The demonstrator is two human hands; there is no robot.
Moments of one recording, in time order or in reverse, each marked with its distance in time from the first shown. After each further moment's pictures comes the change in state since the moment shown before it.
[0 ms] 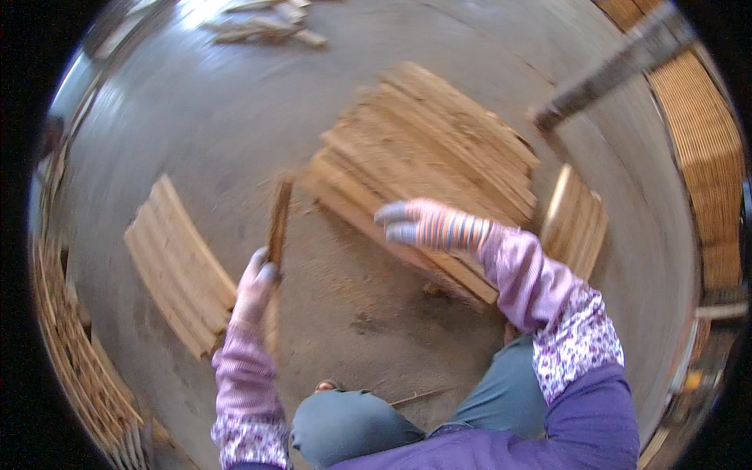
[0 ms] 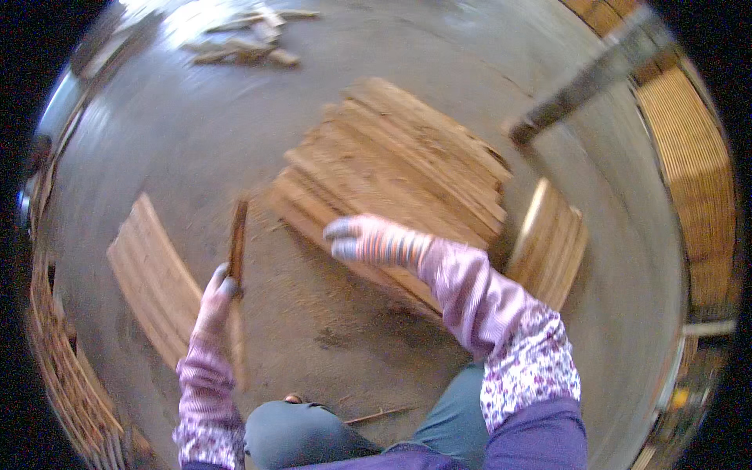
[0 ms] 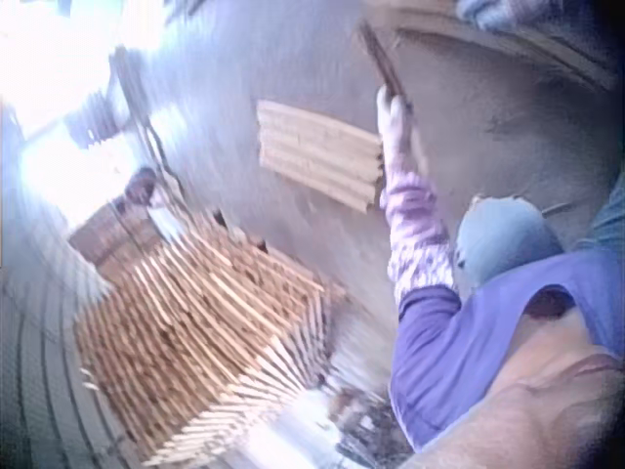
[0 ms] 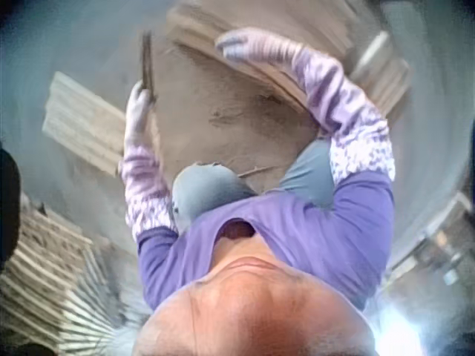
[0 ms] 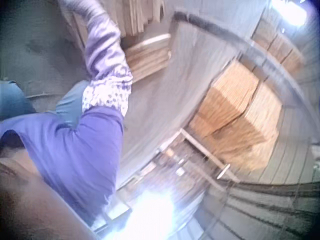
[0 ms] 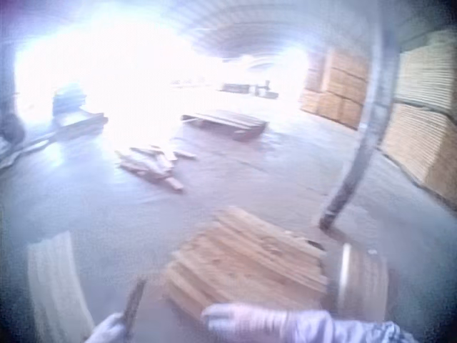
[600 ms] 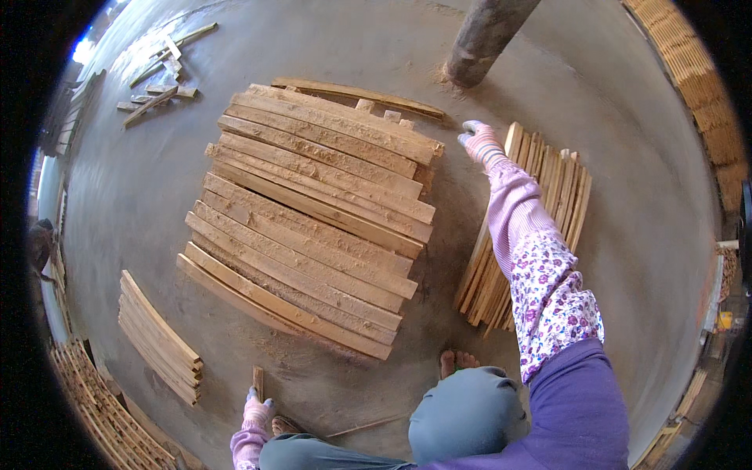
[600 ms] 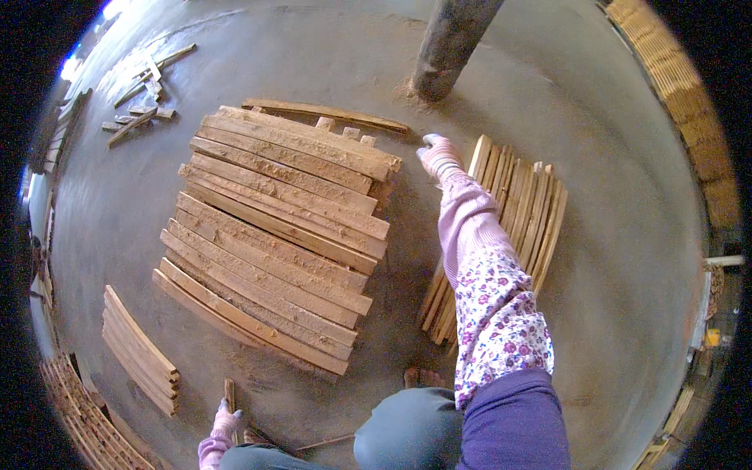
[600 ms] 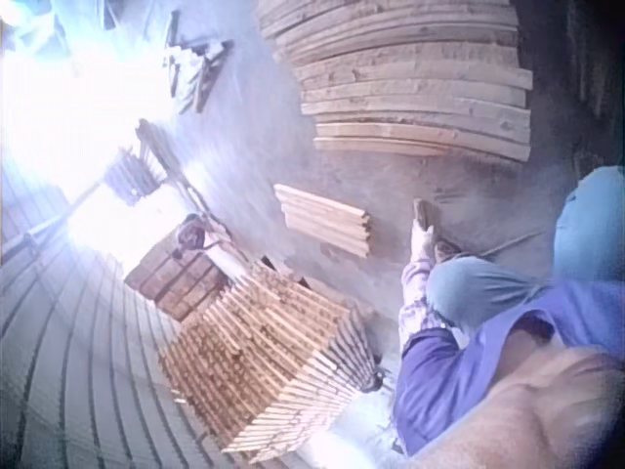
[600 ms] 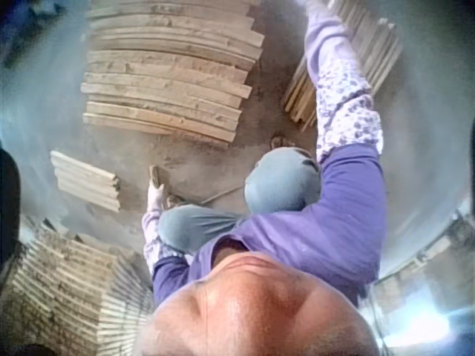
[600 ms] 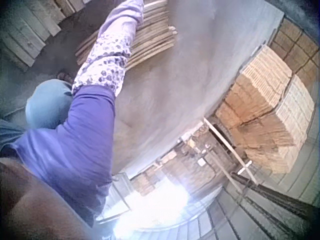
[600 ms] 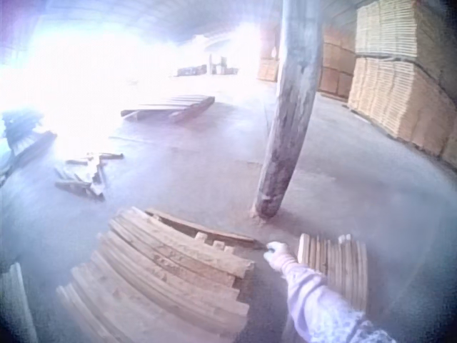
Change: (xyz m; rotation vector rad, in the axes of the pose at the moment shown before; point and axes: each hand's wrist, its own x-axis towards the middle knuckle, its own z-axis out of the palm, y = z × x) left_hand -0.122 -0.135 0.098 1.242 -0.134 -0.589; right_hand -0.189 0.453 -0.272 -0.004 0.963 0.714
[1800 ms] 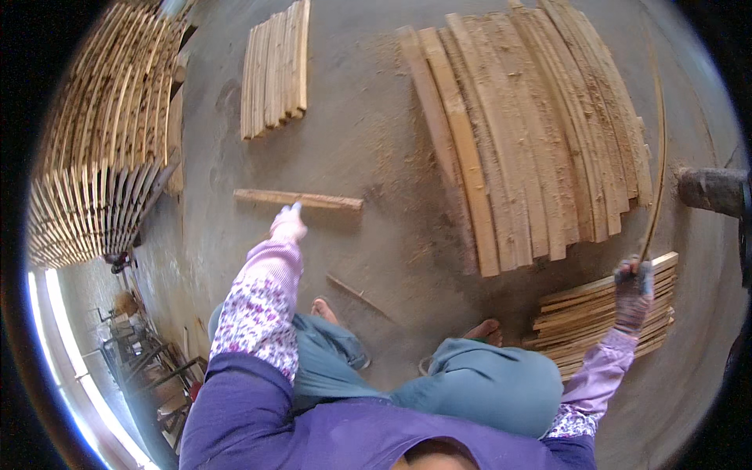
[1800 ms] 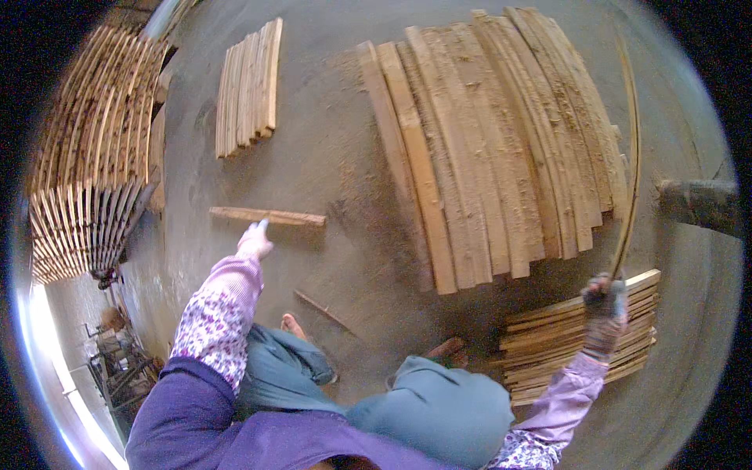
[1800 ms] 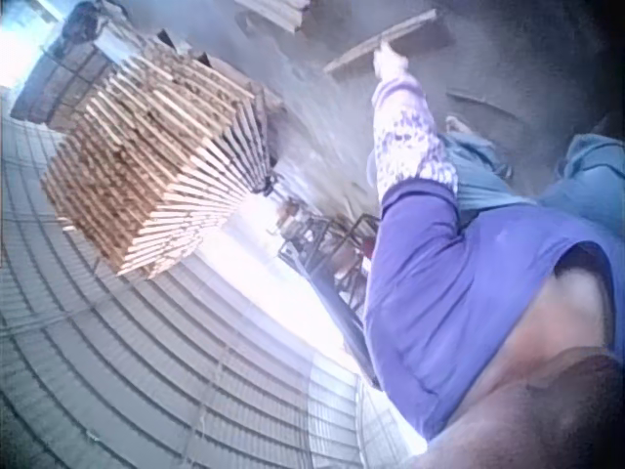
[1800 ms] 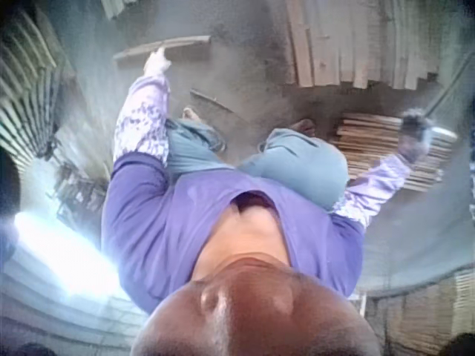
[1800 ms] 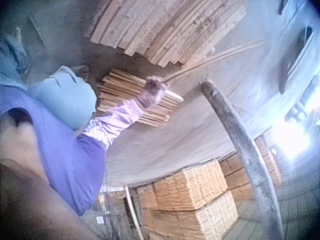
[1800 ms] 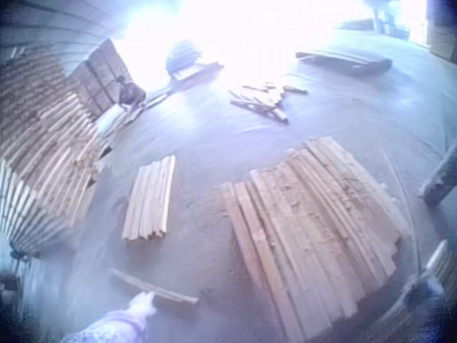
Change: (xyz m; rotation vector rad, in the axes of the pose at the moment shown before) left_hand -0.091 -0.015 0.049 -0.190 0.042 -0.535; right_hand -0.201 0.013 -0.018 1.337 -0.779 0.060
